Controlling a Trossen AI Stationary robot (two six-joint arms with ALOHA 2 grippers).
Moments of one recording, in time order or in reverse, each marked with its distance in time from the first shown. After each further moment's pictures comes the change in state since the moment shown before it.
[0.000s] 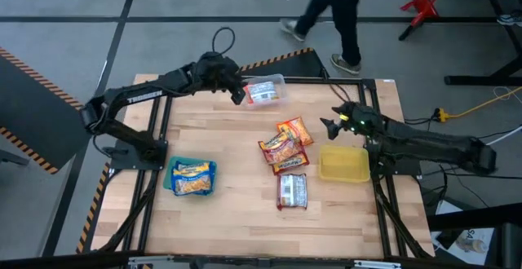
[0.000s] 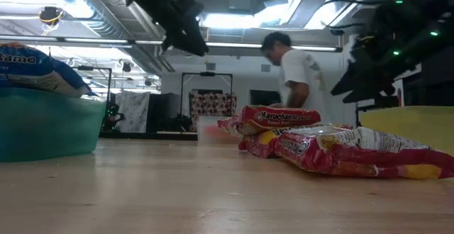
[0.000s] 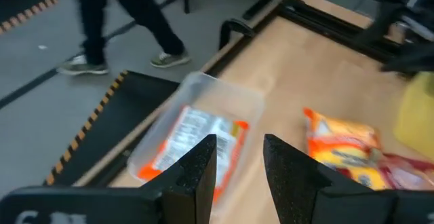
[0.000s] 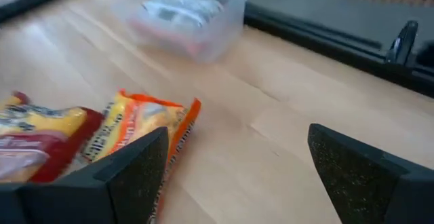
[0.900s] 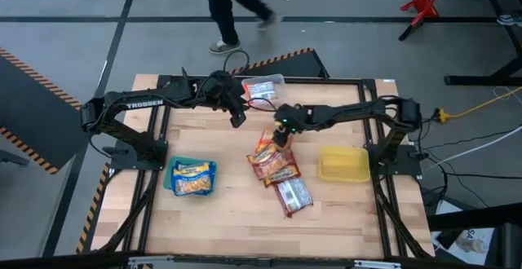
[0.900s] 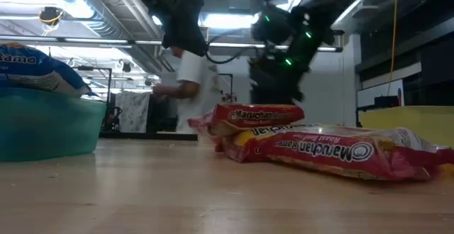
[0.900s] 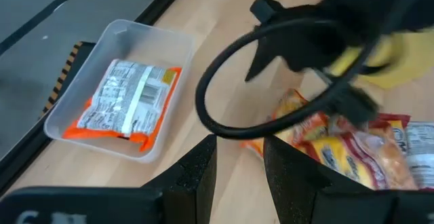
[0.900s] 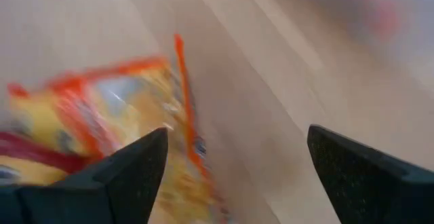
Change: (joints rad) left arm -0.184 -0.009 0.000 -0.159 -0.001 -0.015; right arm 0.214 1.116 0.808 -0.170 -0.064 0.006
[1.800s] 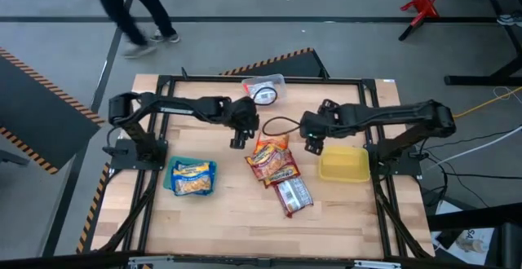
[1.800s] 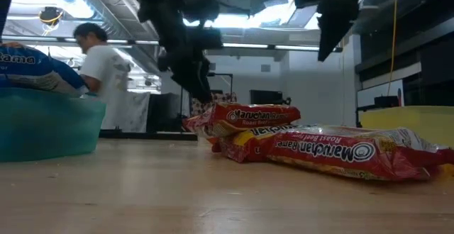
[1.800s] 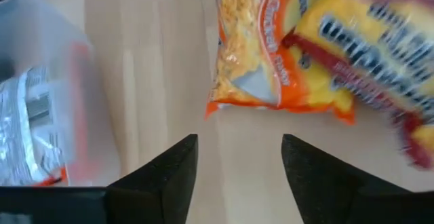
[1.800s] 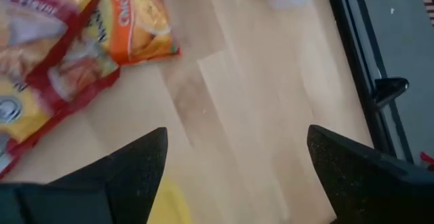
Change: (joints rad) left arm -0.121 0.280 -0.007 -0.010 -0.005 0.544; right arm 0.230 -0.311 0.233 -0.862 0.242 0.000
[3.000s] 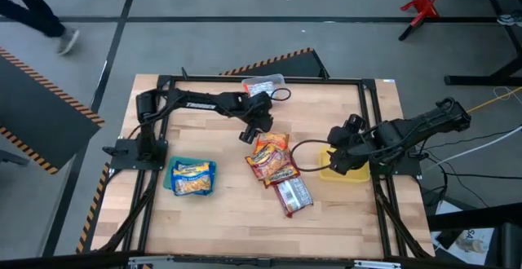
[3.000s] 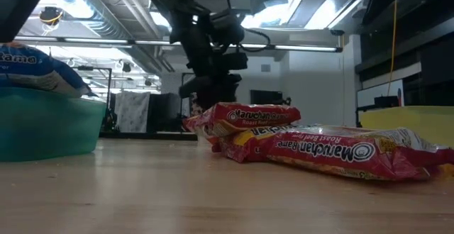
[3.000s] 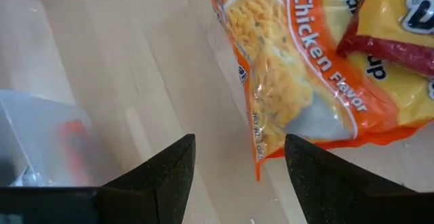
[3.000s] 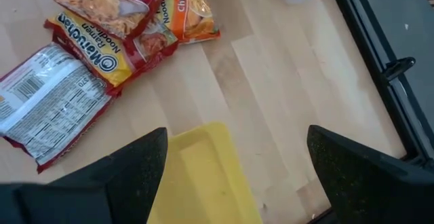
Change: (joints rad) left arm 0.058 0.263 0.212 -0.002 0.064 0.356; right arm 0.377 -0.206 0.000 -0.220 0.089 0.396
